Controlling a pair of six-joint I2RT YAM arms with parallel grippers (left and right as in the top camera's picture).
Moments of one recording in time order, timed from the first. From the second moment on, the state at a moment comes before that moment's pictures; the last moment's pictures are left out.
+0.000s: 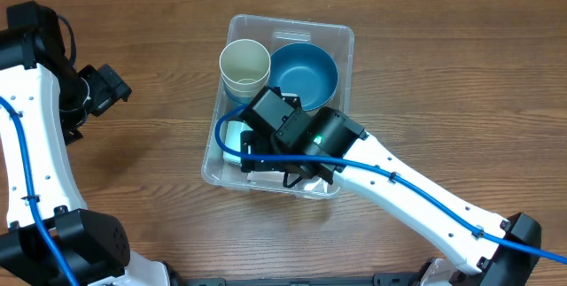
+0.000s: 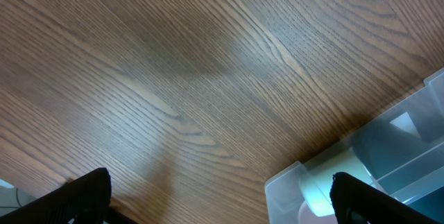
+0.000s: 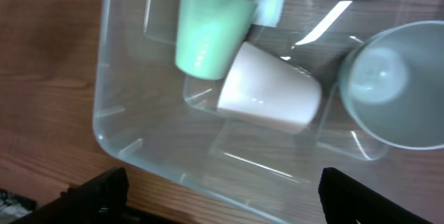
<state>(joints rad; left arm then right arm) 0.32 1.74 1.82 -1.54 0.01 -0.46 0.92 1.66 1.57 -1.09 -0.02 0.87</state>
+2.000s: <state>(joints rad) 0.32 1.74 1.82 -1.54 0.01 -0.46 1.01 2.00 1.56 -1.09 0.25 0.91</state>
